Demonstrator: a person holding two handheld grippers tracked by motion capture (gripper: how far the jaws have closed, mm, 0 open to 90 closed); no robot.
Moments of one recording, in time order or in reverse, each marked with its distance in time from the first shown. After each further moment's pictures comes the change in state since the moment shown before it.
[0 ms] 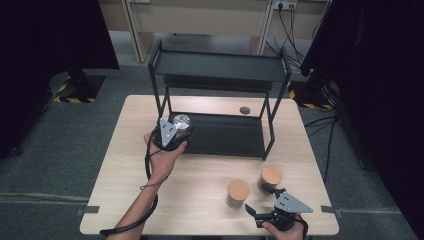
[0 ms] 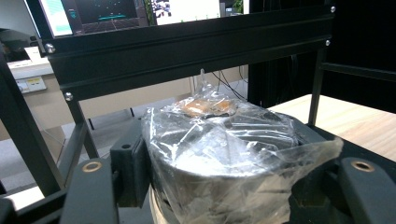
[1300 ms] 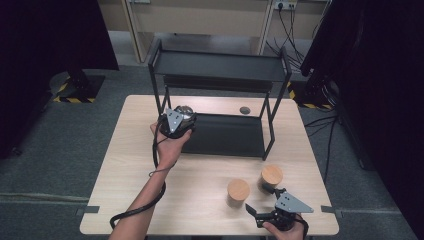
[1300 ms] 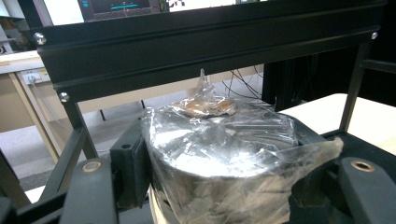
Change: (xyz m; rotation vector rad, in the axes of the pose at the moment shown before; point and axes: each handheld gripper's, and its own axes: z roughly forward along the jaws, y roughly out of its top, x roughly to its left) left arm 0.005 0.000 0.041 0.035 0.056 -0.018; right arm -0.001 0.000 -0.001 -0.008 0.000 0.009
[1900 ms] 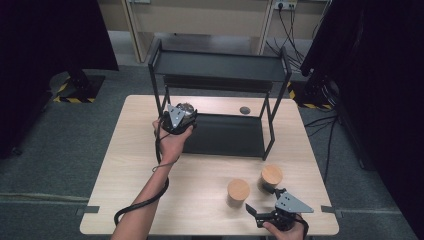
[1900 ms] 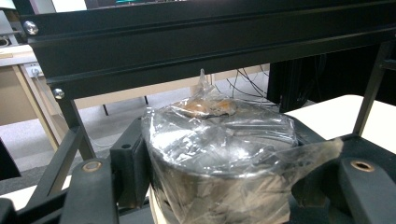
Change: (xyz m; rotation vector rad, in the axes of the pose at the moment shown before) left arm 0.002 -0.001 0.019 0.019 0.021 -0.022; right arm 0.000 0.000 0.000 -0.003 -0.001 -0.001
